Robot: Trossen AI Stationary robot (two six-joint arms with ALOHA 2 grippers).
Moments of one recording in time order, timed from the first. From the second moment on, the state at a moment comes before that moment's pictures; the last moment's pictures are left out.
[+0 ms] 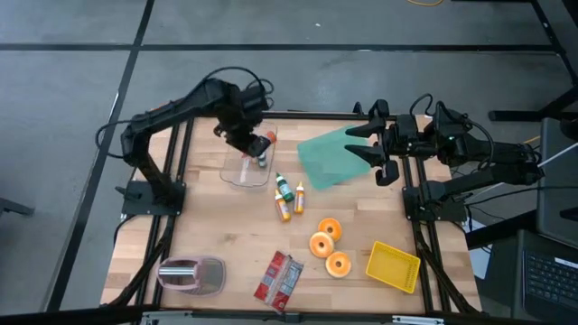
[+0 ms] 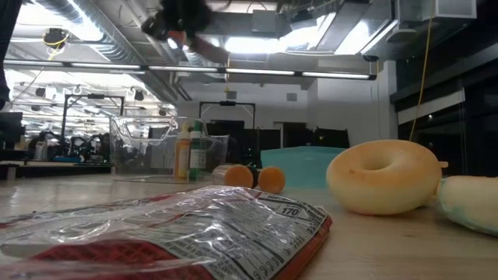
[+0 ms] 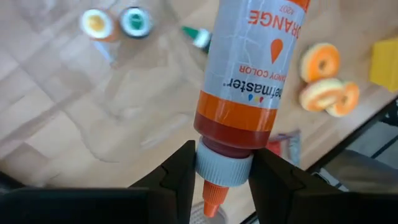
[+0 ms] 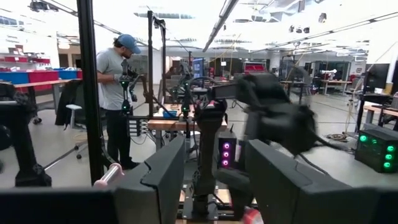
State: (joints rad) left arm 0.40 1.68 1.88 -1.57 0.27 -0.61; right arm 0.03 1.00 1.17 0.00 -0.03 -0.01
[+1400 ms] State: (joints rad) left arm 0.67 1.67 1.39 -1.57 0.75 -0.47; right arm -0.02 1.00 1.17 -0.01 -0.05 -0.02
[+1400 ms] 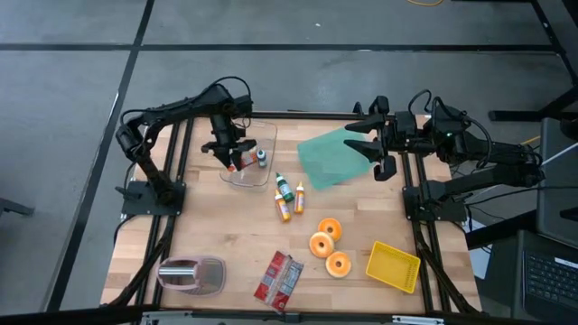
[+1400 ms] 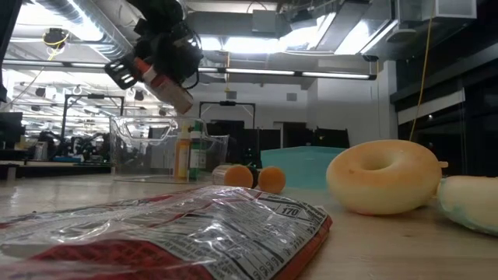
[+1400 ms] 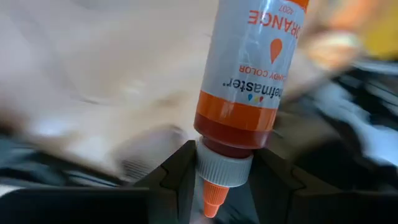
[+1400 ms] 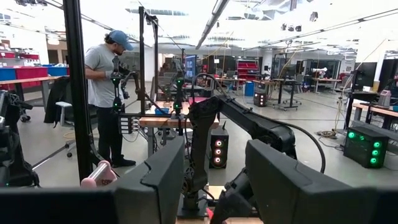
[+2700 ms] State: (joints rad) left arm 0.43 1.50 1.93 -0.73 -0.59 -0.05; right arm -0.02 1.00 1.17 -0.01 0.02 -0.03
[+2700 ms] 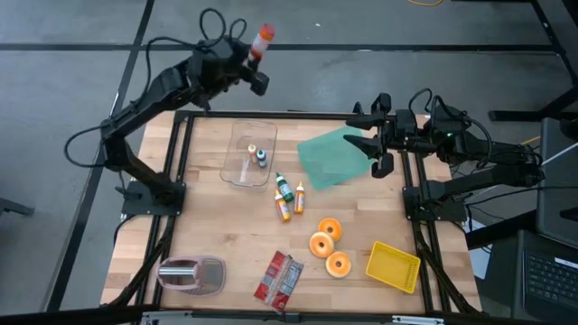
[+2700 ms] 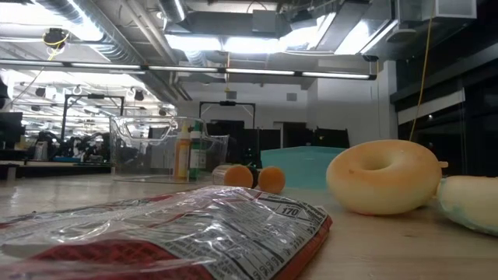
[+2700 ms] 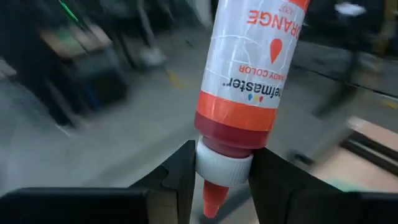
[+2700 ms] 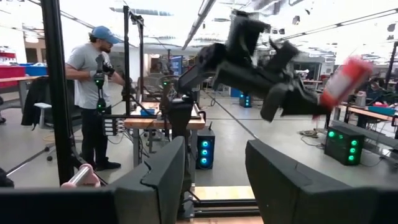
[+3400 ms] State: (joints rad) left arm 0.27 1.51 1.93 -1.21 -1.05 0.61; right arm -0.02 1.00 1.17 0.11 0.19 0.10
